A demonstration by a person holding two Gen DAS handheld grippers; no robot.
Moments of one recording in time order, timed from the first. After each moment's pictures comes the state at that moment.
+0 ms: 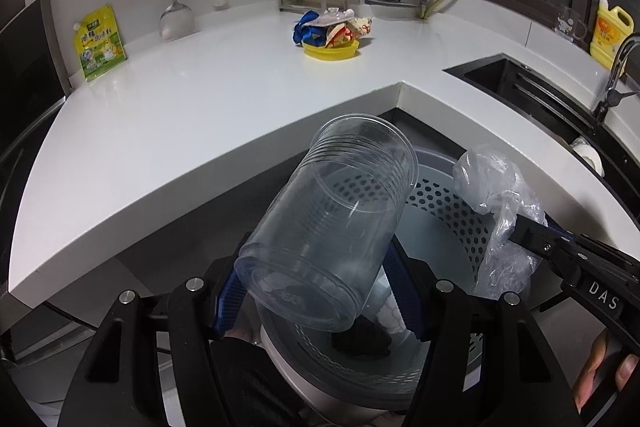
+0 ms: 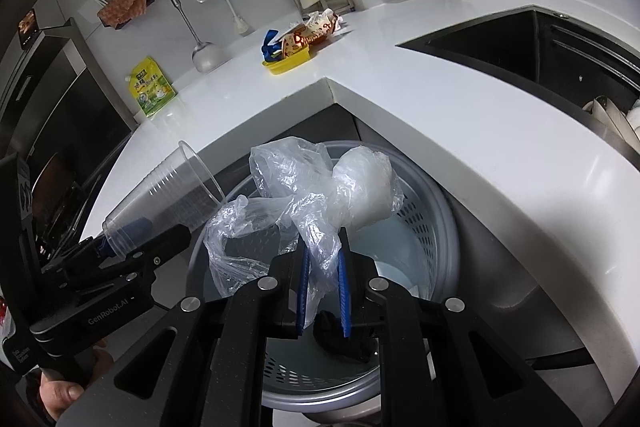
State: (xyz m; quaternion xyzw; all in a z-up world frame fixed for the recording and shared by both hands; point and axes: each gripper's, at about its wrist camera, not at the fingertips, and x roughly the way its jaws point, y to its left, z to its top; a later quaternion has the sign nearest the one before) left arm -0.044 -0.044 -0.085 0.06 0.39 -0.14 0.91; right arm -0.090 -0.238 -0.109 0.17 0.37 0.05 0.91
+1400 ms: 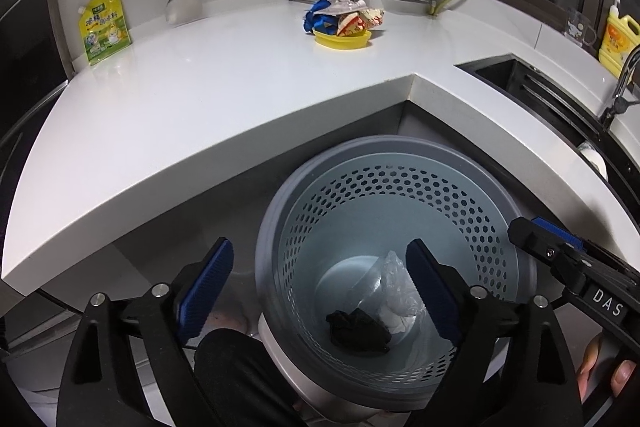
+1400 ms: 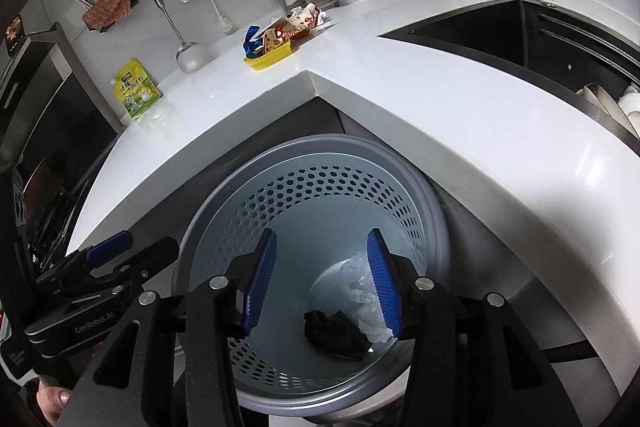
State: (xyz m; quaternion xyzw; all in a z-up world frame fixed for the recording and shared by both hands) left arm -0.040 -0.035 -0.089 0.04 0.40 -0.13 0.90; right arm -0.090 -0.242 -0.115 0.18 0.38 0.03 0.91
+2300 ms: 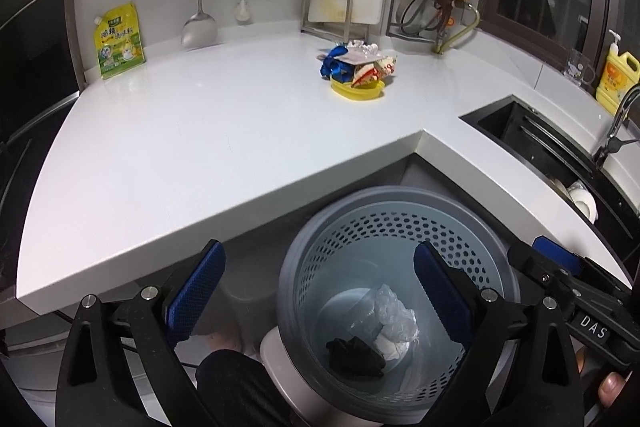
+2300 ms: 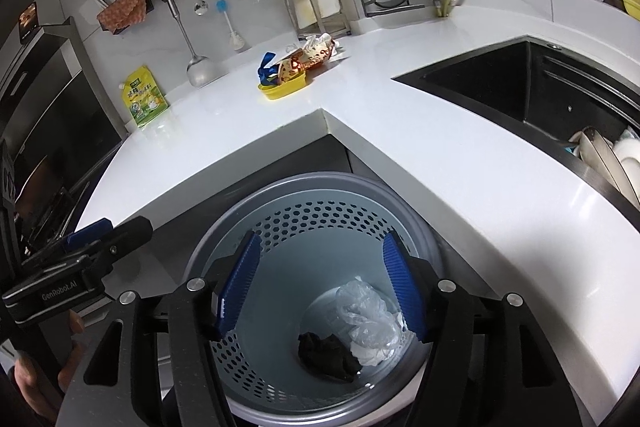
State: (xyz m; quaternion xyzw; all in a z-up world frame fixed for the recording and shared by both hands) left arm -0.032 -0.017 -0.054 0.01 0.36 -0.13 0.92; right arm -0.085 -0.233 -0.088 0.14 0.34 0.03 0.93
